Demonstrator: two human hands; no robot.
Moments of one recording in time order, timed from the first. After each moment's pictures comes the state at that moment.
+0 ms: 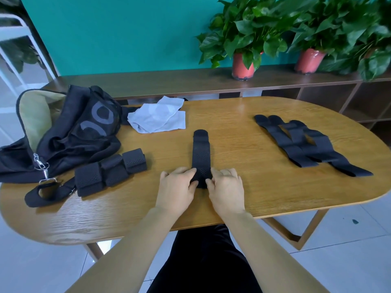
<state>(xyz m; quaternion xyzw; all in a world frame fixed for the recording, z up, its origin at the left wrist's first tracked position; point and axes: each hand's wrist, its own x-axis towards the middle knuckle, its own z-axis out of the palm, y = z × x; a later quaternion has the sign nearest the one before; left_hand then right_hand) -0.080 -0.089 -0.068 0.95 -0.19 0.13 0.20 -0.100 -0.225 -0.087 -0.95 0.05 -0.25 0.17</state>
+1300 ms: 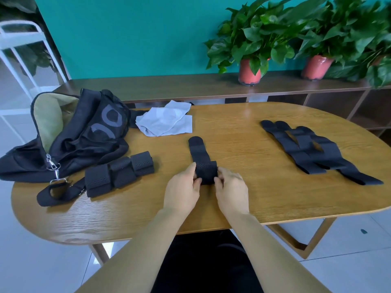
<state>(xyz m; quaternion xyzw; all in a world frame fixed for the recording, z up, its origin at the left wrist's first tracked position) -0.073 -0.091 -0.066 0.94 -0.15 0.12 0.29 -0.095 -0.224 -0.080 -0.92 0.07 -0.23 0.30</state>
